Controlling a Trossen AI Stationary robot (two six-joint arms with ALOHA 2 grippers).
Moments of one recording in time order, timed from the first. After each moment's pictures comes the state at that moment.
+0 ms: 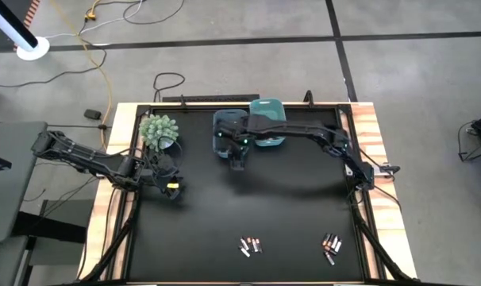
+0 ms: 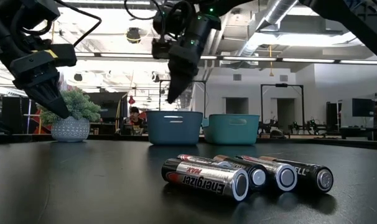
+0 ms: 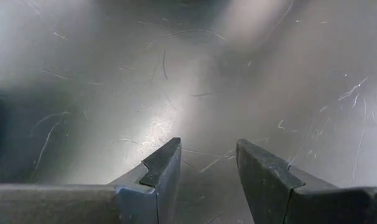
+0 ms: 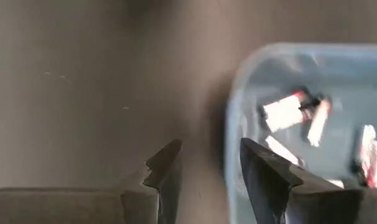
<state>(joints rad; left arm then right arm) -0.24 0.77 0.40 -0.61 -0.46 -0.71 -0.18 2.22 2.04 -0.98 -0.05 -0.24</state>
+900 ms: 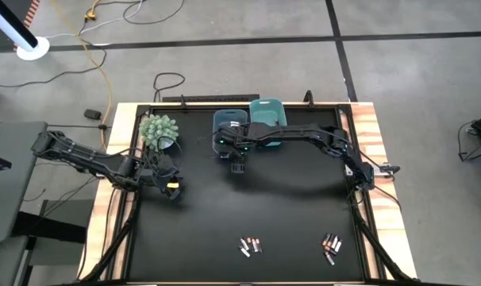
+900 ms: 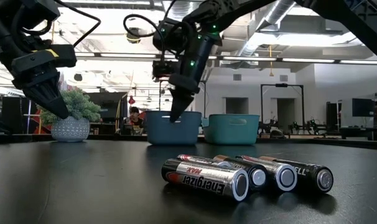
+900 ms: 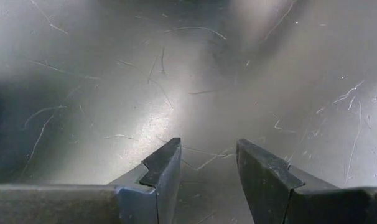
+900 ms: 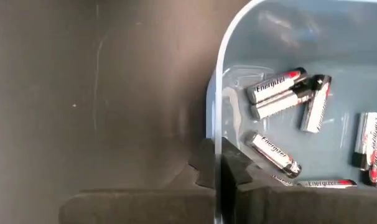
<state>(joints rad) -0.24 0.77 0.40 -0.61 -0.45 -0.75 -0.17 2.21 1.87 -0.80 0.06 -0.22</state>
